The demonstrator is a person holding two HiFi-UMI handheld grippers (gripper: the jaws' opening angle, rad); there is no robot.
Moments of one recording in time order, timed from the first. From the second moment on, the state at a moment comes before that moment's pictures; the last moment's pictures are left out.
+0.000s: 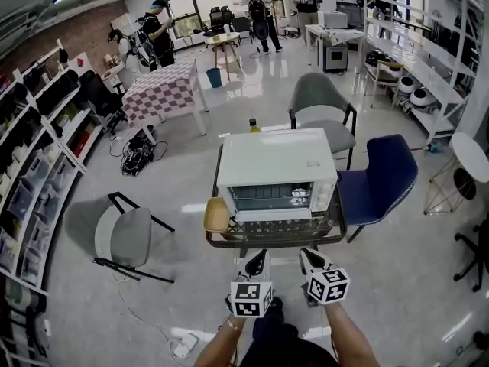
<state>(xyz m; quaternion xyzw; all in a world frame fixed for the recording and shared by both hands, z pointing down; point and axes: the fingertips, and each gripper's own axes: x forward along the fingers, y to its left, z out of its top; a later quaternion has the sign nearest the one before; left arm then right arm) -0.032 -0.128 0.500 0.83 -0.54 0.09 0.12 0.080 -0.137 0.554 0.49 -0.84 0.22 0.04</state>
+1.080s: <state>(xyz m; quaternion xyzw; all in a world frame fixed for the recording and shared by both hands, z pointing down) -0.031 -0.151 0.403 0.85 -0.52 0.05 0.08 0.087 -0.154 0.419 0.55 -0.83 0.10 0.00</state>
